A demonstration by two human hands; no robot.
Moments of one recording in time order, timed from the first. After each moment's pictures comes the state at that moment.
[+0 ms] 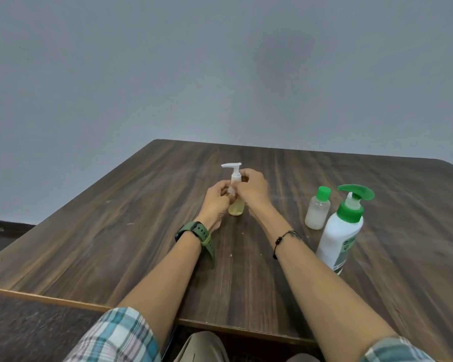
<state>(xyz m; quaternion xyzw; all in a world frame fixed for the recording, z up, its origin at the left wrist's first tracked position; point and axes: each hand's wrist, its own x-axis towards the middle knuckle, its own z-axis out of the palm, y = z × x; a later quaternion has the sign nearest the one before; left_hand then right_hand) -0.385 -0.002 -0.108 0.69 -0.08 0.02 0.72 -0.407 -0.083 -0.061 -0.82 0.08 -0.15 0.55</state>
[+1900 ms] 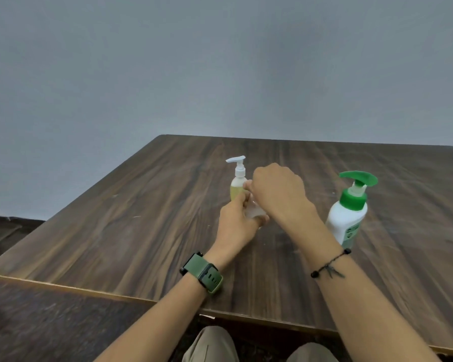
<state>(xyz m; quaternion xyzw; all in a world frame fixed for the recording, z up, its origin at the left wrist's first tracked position) -0.475 -0.017 -0.100 0.83 -0.12 0.10 0.54 -0.497 -0.096 -0.015 -0.98 -0.02 -0.17 0.04</state>
